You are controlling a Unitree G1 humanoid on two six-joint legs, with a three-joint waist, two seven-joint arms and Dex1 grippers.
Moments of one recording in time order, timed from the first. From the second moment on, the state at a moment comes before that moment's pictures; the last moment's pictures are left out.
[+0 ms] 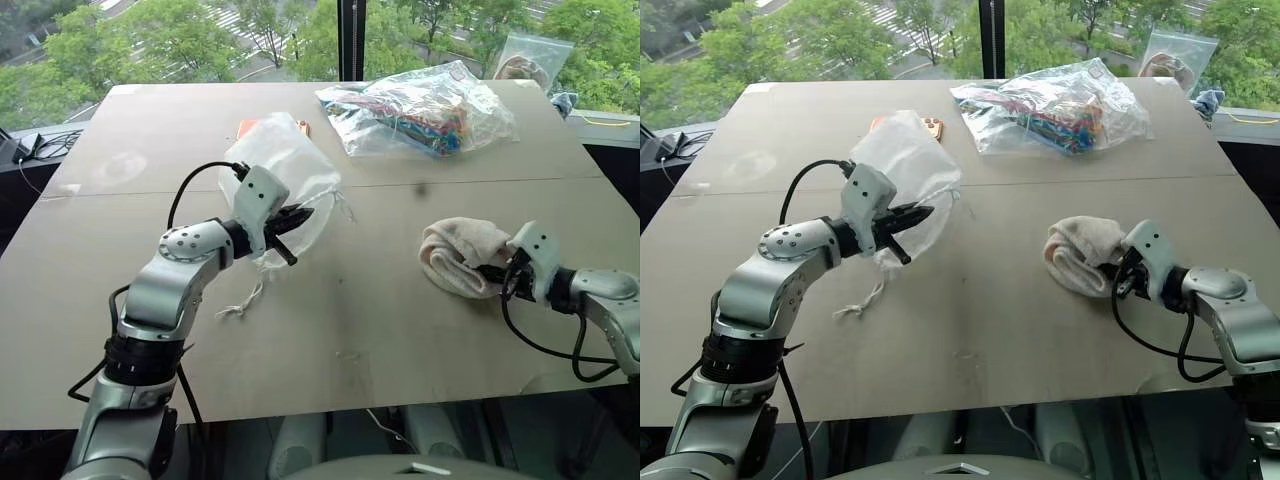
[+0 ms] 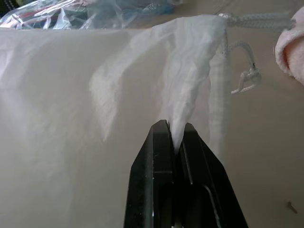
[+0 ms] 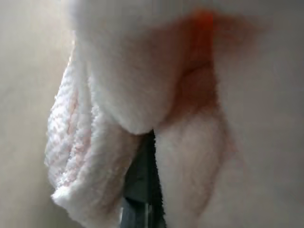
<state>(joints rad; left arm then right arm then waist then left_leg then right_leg) -0.47 0.62 -0.03 -0.22 -0.30 0.64 -0.68 -0.15 -0.78 -0.01 -0.15 0.28 0.49 0.79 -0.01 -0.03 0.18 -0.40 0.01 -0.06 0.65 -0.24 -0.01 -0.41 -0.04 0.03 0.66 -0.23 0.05</state>
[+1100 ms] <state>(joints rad) -0.38 0.60 0.00 -0.28 -0.30 0.65 -0.62 -0.64 -0.84 0.18 0.32 0.24 0.54 1.05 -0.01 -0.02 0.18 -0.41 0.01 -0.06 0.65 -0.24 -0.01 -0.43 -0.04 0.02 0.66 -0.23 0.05</state>
